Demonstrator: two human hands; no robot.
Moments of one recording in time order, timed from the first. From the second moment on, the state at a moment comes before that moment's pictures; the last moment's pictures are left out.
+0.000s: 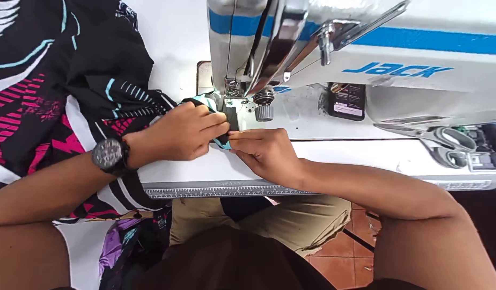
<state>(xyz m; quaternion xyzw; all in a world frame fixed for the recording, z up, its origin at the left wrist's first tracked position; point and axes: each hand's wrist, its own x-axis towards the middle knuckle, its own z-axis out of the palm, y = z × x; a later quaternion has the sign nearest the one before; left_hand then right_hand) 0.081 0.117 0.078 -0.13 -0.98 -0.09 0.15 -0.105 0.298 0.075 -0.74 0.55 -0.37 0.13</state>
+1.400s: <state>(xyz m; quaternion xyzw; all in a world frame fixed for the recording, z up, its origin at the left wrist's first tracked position) 0.068 0.087 0.068 -0.09 -0.98 -0.09 0.16 -0.143 0.259 0.066 -0.80 0.54 -0.28 -0.06</state>
